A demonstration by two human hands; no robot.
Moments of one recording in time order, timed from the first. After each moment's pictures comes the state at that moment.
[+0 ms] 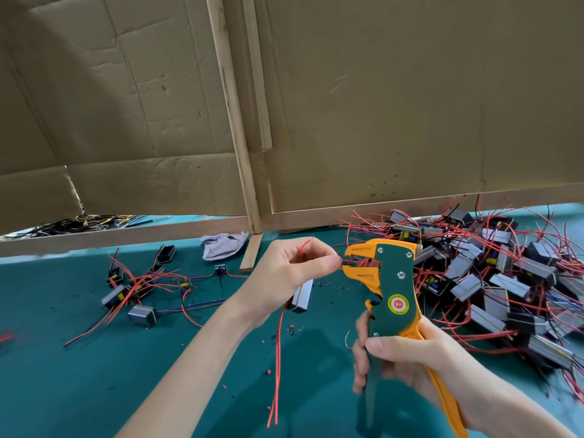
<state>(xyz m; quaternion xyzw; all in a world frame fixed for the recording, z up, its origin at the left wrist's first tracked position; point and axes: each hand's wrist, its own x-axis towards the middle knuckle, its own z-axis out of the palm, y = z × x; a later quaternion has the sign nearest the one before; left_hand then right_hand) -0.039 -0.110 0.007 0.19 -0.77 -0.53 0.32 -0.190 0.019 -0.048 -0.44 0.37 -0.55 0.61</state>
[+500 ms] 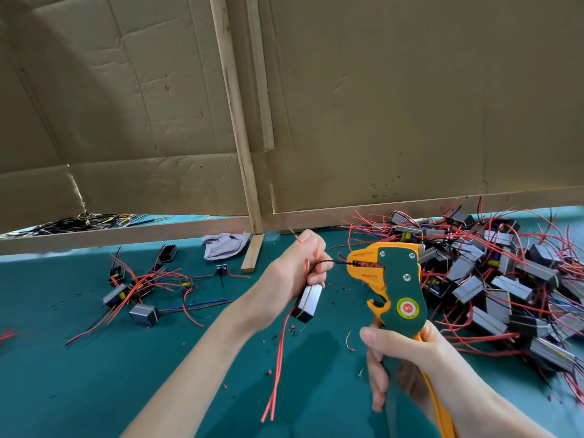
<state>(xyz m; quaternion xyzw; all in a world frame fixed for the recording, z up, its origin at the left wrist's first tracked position) -0.041 -0.108 0.007 0.17 -0.70 -0.64 0.28 -0.175 0.027 -0.048 -0.40 0.46 -0.58 0.54</state>
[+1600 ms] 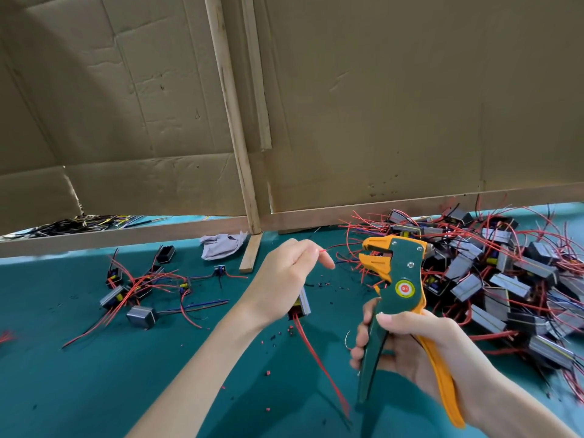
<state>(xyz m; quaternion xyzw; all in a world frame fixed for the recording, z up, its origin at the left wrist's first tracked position) -0.040 -0.112 0.000 0.30 -0.83 -0.36 0.31 -0.195 0.010 -0.052 -0.31 0.37 -0.60 0.64</state>
